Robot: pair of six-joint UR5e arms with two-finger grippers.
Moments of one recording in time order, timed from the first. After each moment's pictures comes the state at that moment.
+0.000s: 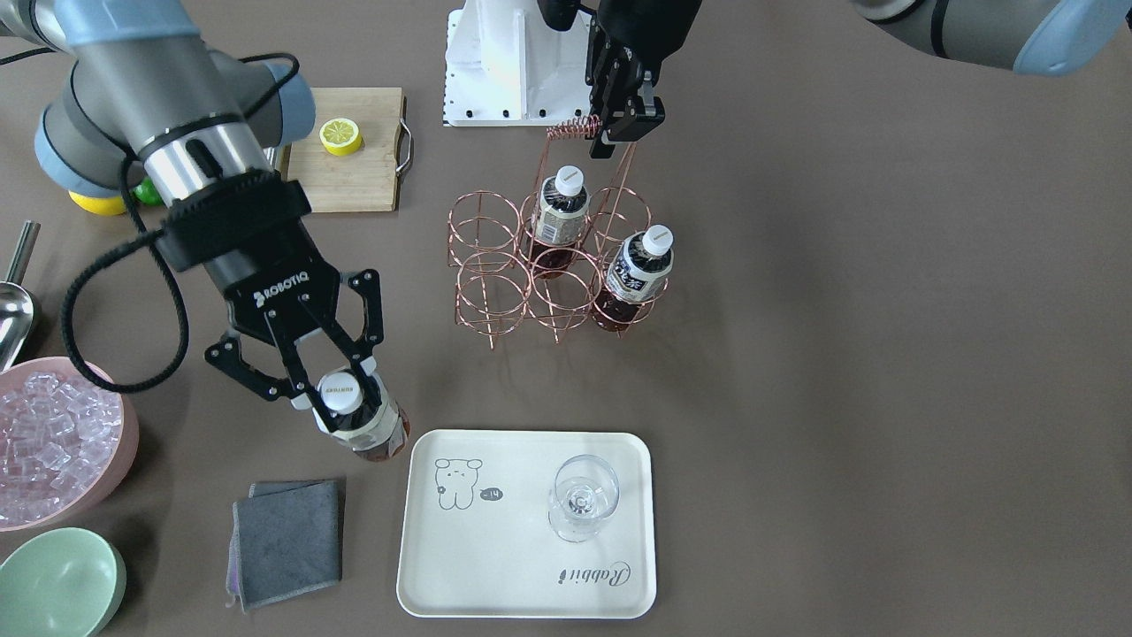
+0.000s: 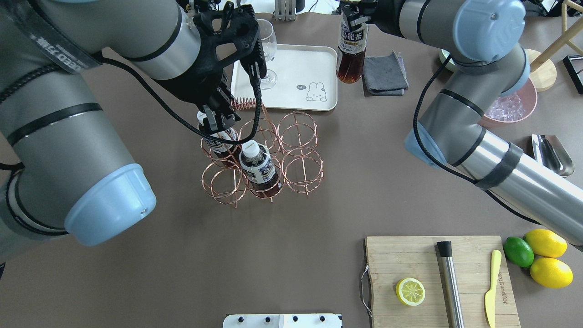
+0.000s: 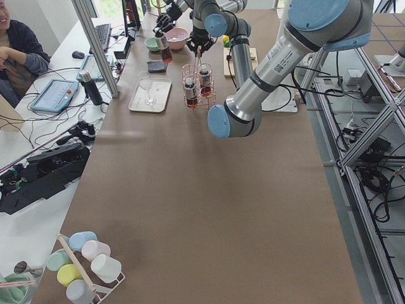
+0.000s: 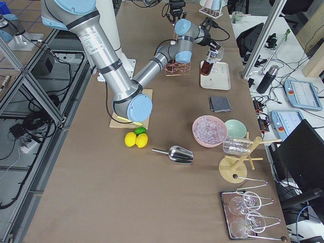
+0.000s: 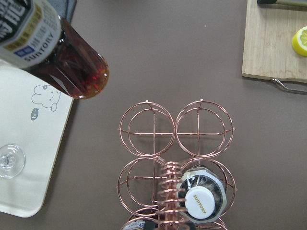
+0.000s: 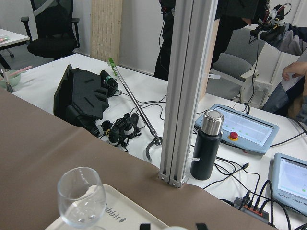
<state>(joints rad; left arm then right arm) -0.75 -2.41 -2.04 -1.21 -2.05 0.24 0.85 -0.97 1.59 -0.72 1.58 0.58</state>
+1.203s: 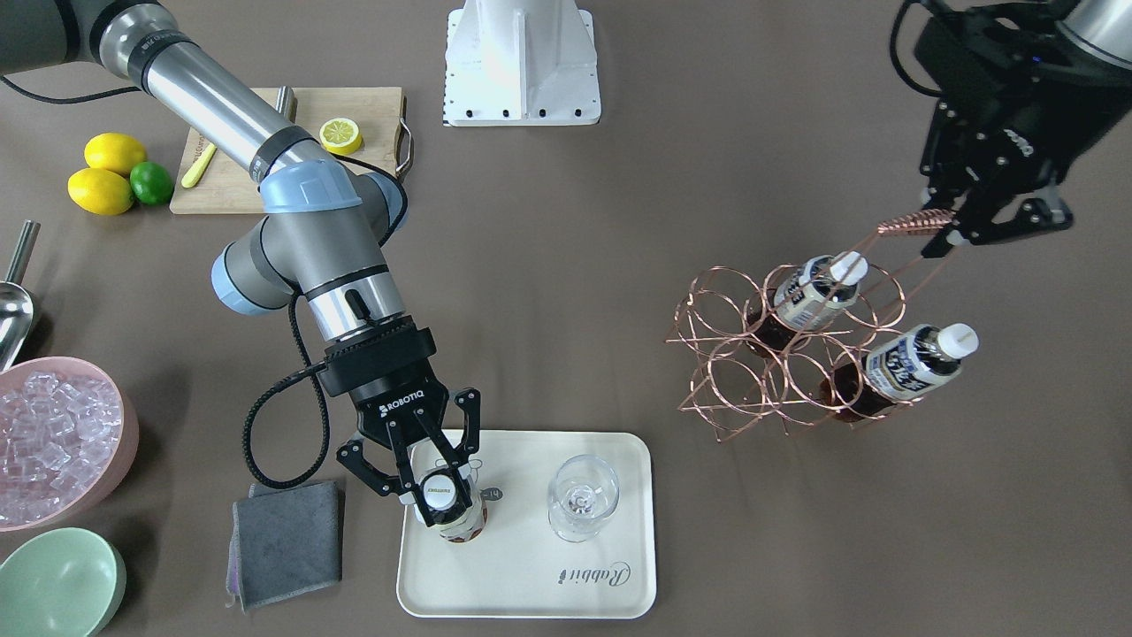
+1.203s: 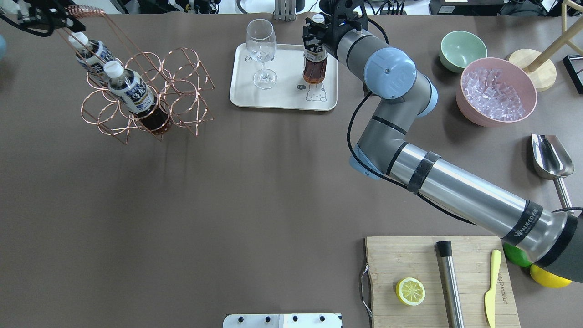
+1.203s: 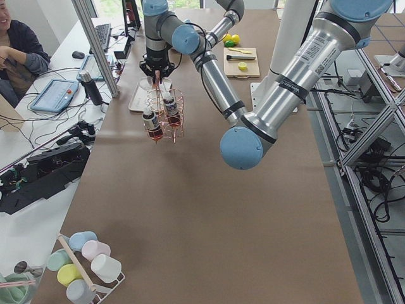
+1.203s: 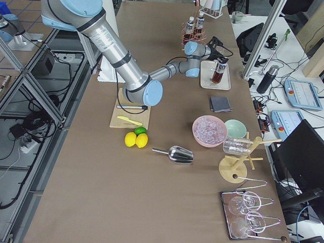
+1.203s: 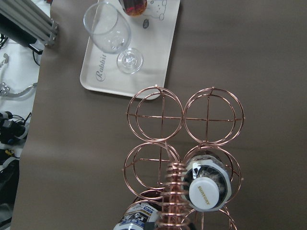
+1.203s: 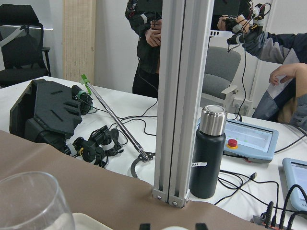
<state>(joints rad) -1.24 -2.18 -1.94 -1.21 -2.32 0.79 0.72 -0.77 1.13 -0.42 1.30 0.66</state>
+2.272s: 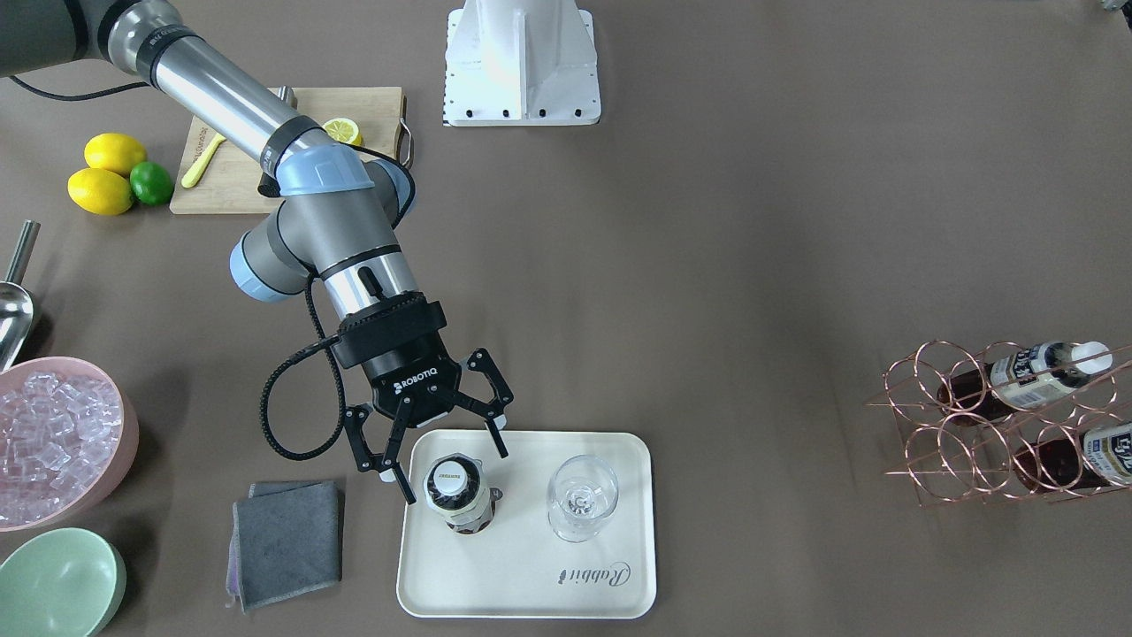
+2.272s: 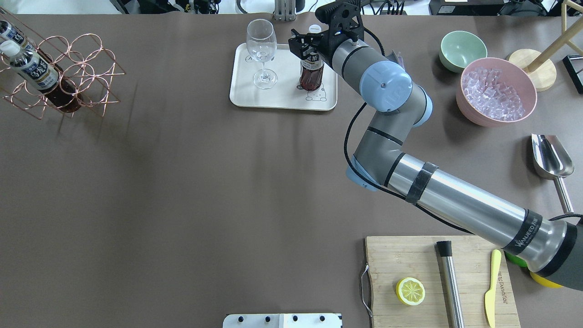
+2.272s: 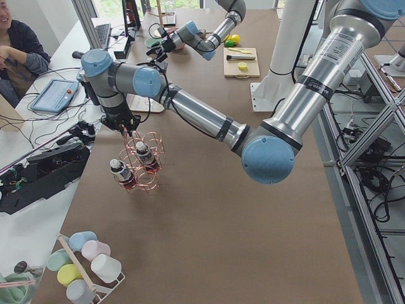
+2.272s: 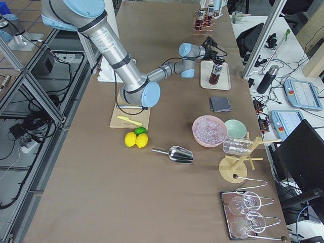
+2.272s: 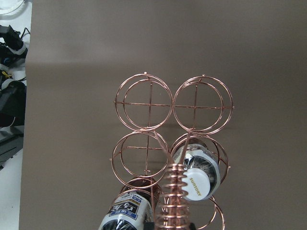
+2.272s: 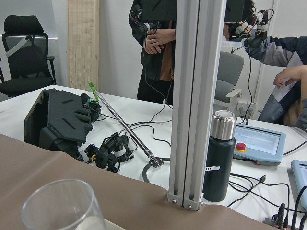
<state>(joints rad) -1.49 -2.12 -1.53 -1.24 -2.41 1.34 0.69 -0.79 1.19 -0.43 1.26 0.68</state>
